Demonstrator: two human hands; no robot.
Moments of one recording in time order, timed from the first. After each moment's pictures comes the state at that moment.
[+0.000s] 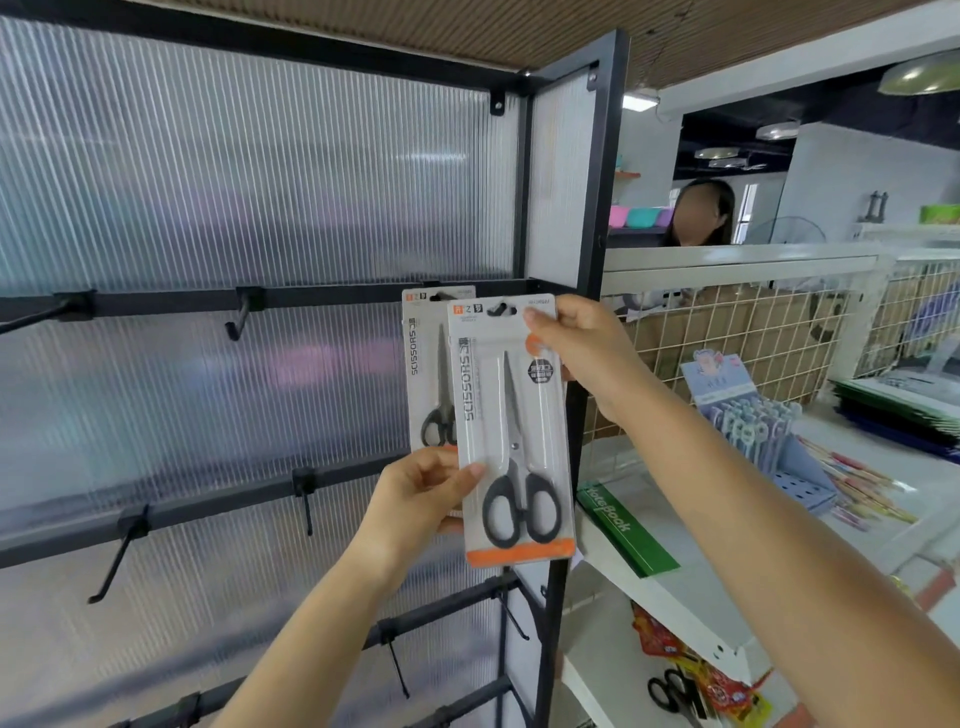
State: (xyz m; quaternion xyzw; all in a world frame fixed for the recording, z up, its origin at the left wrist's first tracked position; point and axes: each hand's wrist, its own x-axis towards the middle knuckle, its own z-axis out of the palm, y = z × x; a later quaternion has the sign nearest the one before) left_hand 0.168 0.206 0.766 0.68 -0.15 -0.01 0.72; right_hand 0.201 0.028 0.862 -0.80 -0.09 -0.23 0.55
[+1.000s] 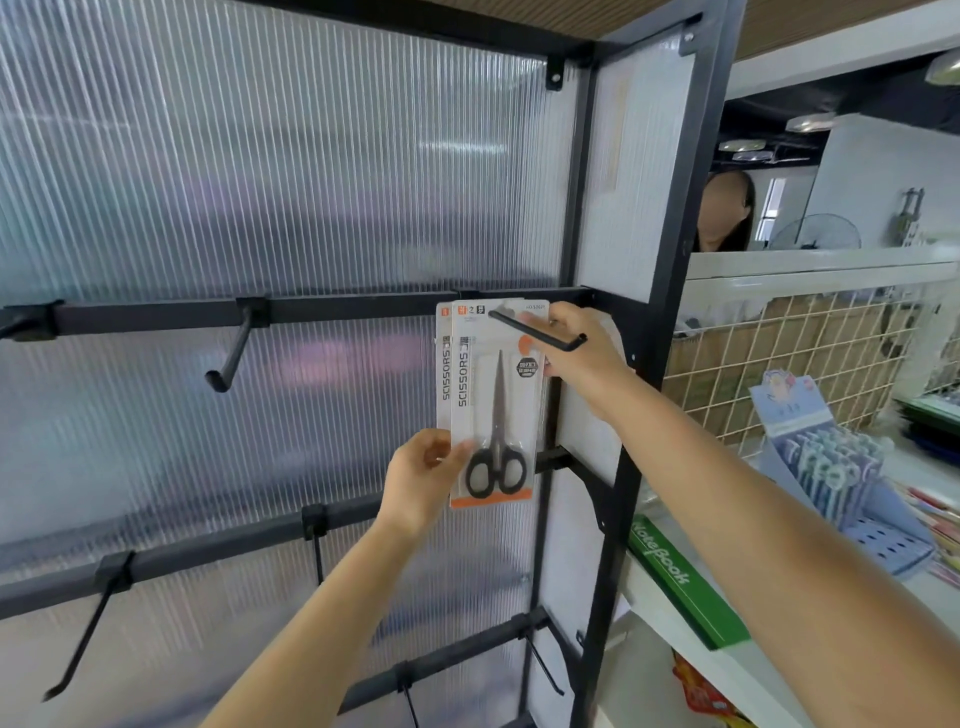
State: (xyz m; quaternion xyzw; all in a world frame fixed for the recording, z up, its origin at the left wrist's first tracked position) left_hand 0.307 0.216 0.746 0.76 -0.07 0.09 0.64; right_hand 0.316 0.057 0.855 -0.81 -0.07 -0.20 0.55
